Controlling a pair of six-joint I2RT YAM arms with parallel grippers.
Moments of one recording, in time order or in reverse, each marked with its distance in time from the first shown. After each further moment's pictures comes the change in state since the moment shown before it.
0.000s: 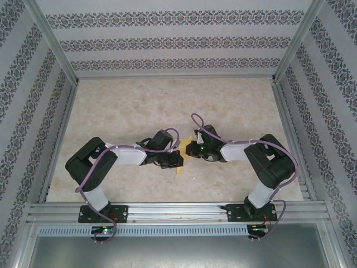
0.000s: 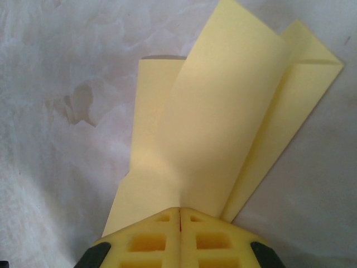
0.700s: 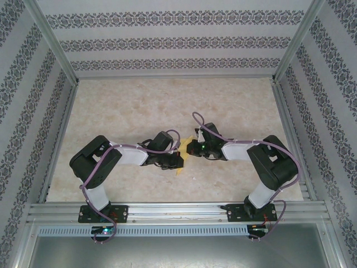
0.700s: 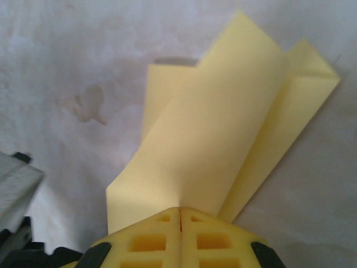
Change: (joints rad) left arm 0.000 0.046 -0.011 0.050 0.012 -0.001; right arm -0.027 -0.051 0.027 -0.072 -0.029 -0.042
